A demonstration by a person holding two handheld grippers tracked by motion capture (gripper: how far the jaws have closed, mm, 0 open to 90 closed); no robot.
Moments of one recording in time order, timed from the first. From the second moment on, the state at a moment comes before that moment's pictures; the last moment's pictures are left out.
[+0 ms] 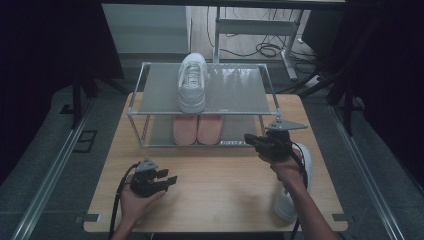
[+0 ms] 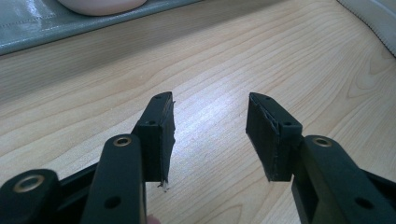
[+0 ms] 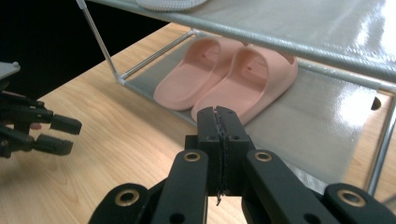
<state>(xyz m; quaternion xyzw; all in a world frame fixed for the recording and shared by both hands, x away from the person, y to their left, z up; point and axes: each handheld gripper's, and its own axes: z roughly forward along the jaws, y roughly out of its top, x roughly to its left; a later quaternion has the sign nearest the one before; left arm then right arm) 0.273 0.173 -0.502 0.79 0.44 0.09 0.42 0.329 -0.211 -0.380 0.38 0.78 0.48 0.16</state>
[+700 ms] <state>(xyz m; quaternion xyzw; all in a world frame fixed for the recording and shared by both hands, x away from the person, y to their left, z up) 0.273 0.172 -0.502 0.79 0.44 0.09 0.41 0.281 -0.246 -0.413 0.39 0.78 0.46 0.16</state>
